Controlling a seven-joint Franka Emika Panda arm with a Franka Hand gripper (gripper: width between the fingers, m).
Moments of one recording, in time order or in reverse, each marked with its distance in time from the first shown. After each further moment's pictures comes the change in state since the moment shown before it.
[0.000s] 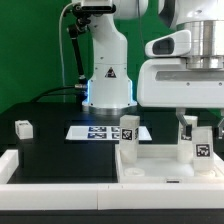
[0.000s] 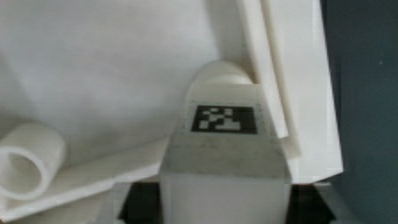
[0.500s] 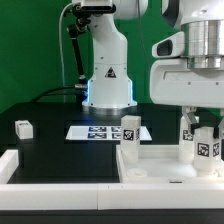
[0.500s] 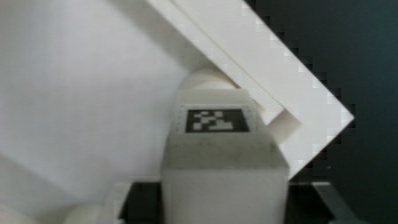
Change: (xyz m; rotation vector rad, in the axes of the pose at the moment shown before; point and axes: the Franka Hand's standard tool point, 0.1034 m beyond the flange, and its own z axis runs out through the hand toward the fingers) arm -0.005 -0.007 -0.001 0.015 -0.019 0.529
